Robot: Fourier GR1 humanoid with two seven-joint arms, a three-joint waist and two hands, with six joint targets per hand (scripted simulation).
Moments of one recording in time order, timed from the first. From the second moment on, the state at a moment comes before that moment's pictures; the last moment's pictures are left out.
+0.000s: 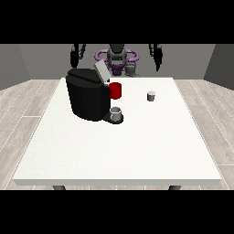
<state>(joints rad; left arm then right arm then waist) 0.01 0.10 -0.04 -1.57 0.01 0.01 -0.02 0.00 -0.10 -0.02 -1.57 0.01 0.03 0.01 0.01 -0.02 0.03</state>
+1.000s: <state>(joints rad) -0.01 0.24 0.03 -1.56 -0.03 -0.11 -0.10 0.01 -0.02 -0.08 -1.54 0.00 -0.09 -0.10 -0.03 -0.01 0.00</state>
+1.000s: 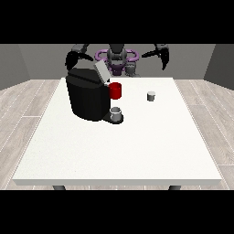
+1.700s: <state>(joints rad) -0.28 0.34 0.15 -1.17 -0.08 -0.15 -0.08 -0.09 -0.01 -0.01 -1.55 -0.01 -0.11 -0.08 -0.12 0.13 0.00</state>
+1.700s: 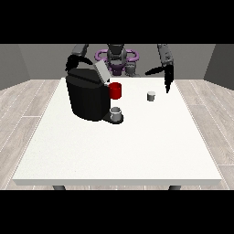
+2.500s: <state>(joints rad) -0.41 0.34 0.07 -0.89 -0.28 -0.10 -0.12 -0.19 -0.03 -0.04 -1.40 0.03 -0.16 -0.03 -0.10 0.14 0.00</state>
